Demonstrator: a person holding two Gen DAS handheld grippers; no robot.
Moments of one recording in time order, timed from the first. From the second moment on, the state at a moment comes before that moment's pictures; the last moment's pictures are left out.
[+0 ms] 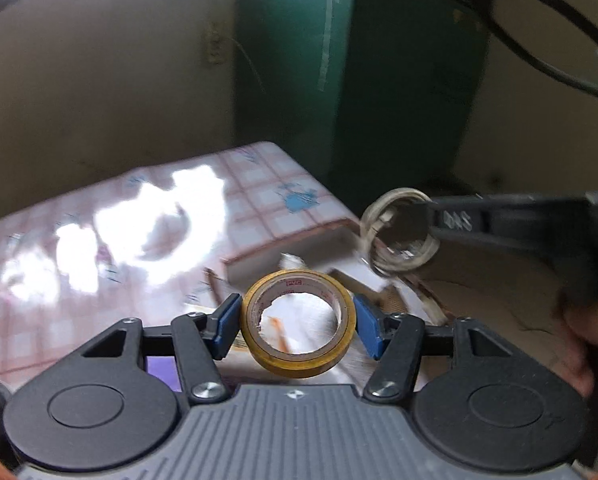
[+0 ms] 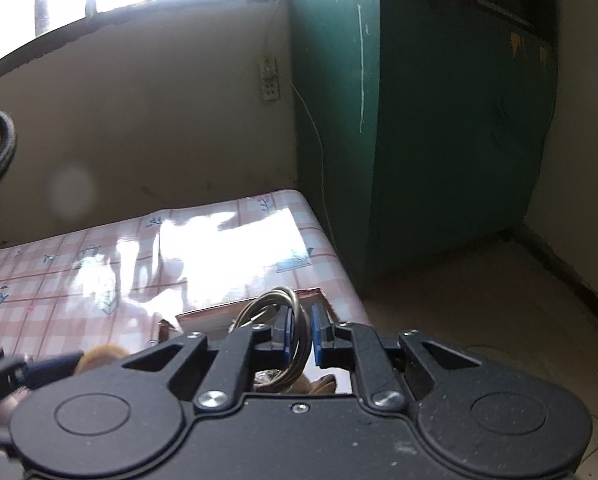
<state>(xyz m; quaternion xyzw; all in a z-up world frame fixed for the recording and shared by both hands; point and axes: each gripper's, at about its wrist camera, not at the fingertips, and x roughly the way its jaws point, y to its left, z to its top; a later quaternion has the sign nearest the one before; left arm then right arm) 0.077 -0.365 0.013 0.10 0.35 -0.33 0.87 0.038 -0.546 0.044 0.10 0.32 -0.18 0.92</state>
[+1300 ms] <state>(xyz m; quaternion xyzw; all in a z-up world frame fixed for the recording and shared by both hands) 0.056 -0.273 0.057 0.06 0.34 -0.20 0.92 0.003 -0.461 0.085 0.09 0.31 -0.13 0.94</state>
